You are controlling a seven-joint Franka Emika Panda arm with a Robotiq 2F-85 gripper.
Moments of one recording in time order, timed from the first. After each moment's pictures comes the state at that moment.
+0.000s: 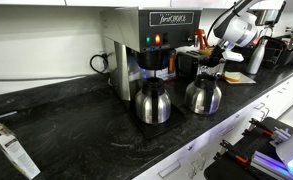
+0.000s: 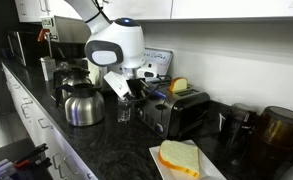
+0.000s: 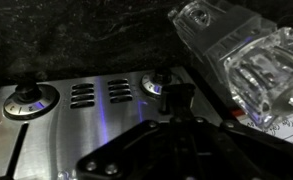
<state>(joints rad) -0.05 -0.01 -0.16 -2.49 0.66 2.77 -0.59</state>
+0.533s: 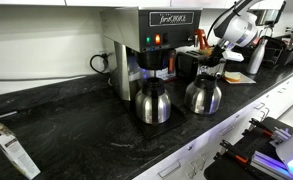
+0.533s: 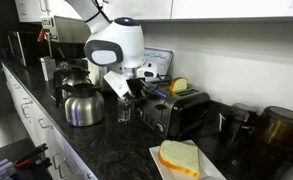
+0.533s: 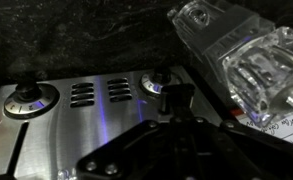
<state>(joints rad) -0.05 -0.02 -0.16 -2.49 0.66 2.77 -0.59</state>
